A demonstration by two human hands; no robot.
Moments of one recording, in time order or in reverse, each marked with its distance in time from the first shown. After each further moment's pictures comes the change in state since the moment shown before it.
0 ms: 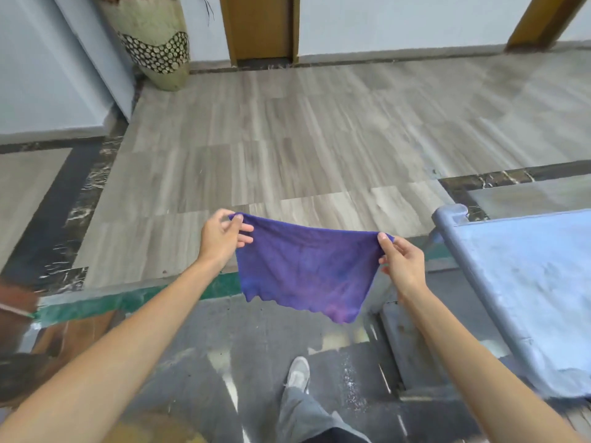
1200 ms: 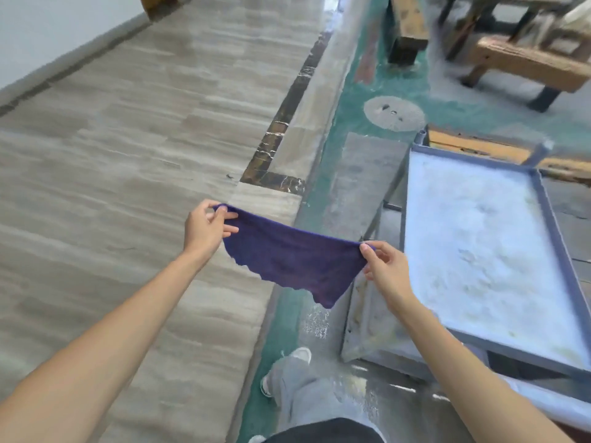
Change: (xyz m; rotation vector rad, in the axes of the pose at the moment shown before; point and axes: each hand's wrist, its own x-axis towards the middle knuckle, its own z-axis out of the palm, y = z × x) left_hand 0.498 0.153 0.593 0.209 -1.020 0.244; right_hand 0.394 -0.049 -0.069 0.044 0.994 0.117
